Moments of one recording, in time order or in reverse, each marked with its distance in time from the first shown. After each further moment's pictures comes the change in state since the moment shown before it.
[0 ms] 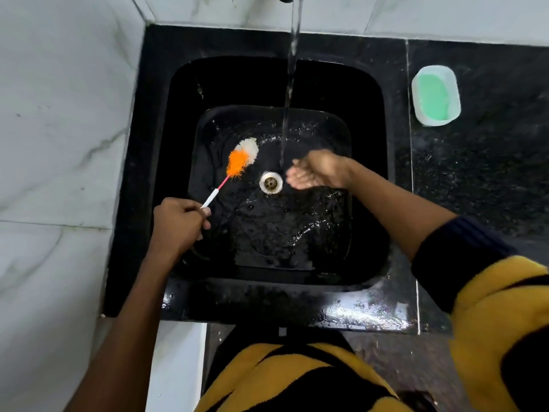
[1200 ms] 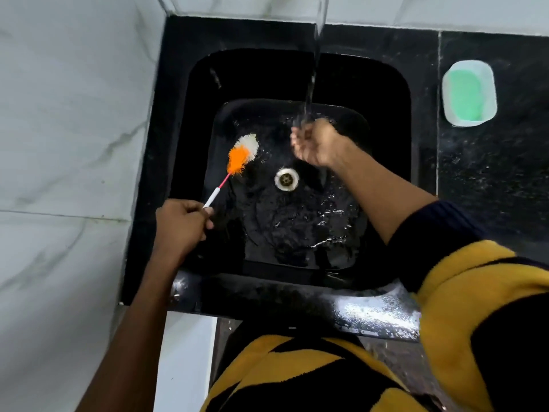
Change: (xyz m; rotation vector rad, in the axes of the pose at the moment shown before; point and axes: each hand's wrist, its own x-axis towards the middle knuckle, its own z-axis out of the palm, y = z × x) left_hand -0.001 -0.010 -0.012 -0.052 0.063 -0.102; right_hand 0.034 -0.051 0.029 0.662 0.081 -0.011
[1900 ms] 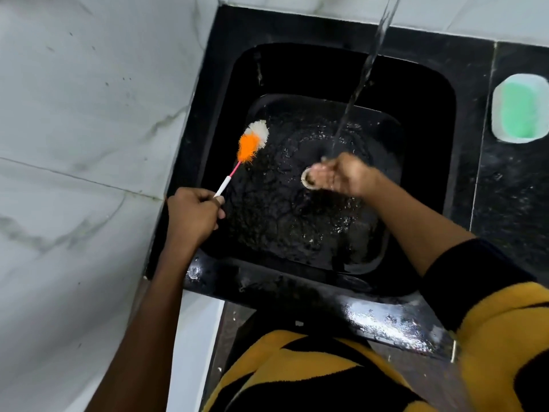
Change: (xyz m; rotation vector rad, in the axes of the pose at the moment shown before) left_hand -0.008 -0.008 -0.023 -0.049 0.105 -0.020; right_hand -0.009 0.049 -0.018 -0.264 -0.092 0.097
